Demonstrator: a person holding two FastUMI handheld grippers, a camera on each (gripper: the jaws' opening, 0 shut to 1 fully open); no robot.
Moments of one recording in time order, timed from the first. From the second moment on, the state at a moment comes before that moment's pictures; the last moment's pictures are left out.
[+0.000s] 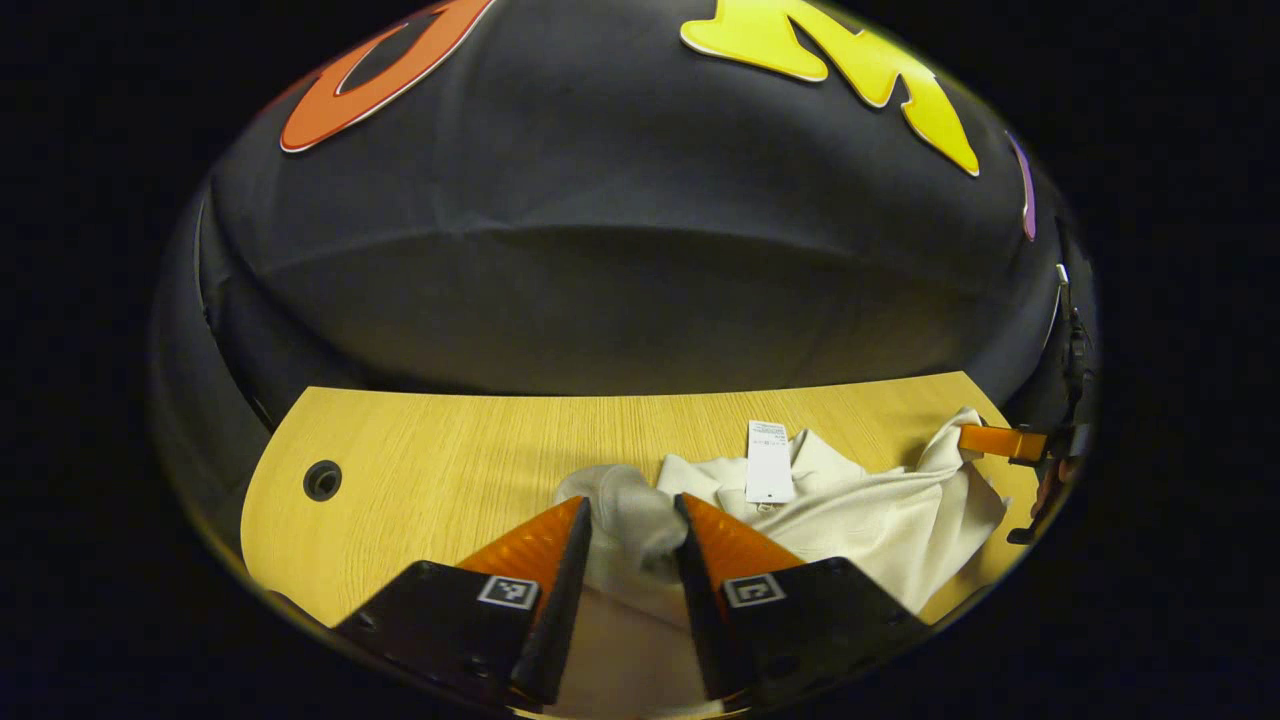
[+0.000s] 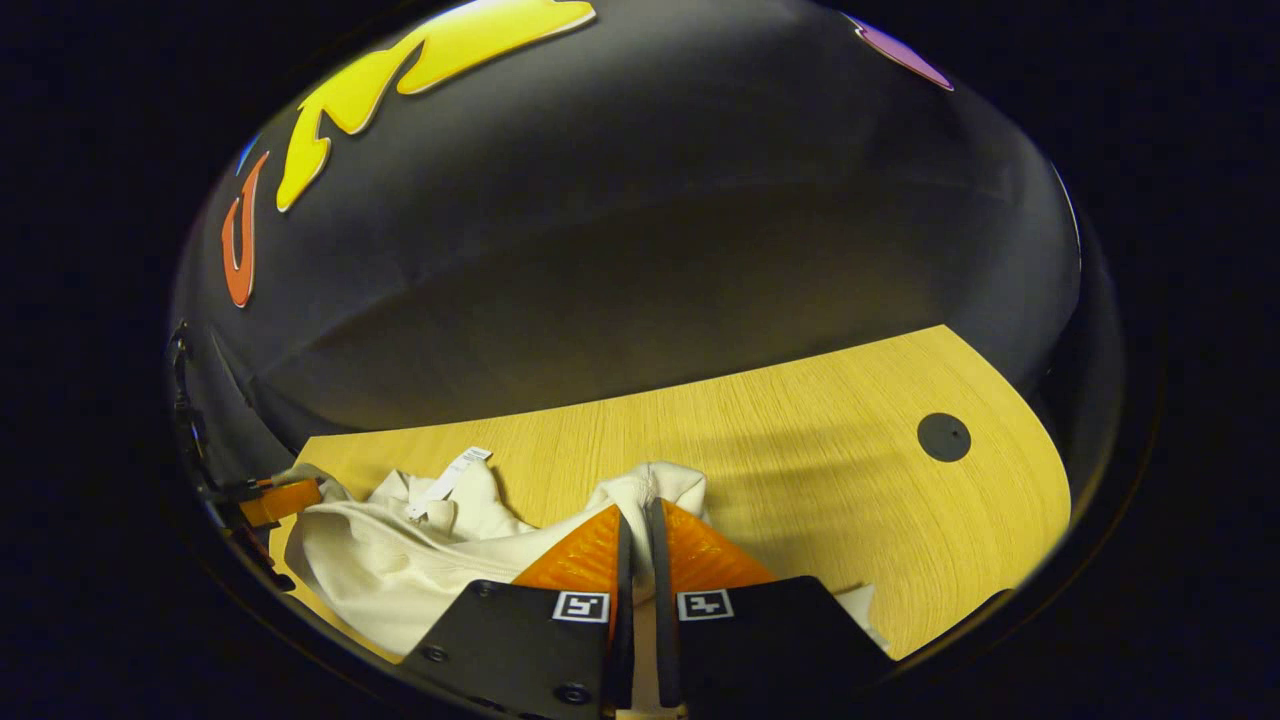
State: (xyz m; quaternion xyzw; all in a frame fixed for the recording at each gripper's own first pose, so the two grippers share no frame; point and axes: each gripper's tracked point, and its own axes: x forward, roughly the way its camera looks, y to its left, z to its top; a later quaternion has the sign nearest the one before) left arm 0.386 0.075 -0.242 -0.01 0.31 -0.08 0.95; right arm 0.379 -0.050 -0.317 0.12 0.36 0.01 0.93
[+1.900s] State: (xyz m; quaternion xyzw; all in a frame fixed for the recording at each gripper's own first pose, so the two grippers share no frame) left arm 0.100 0.048 0.027 0.01 0.02 -0.01 1.00; right arm 0.059 -0.007 -0.008 0.02 0.06 0.02 1.00
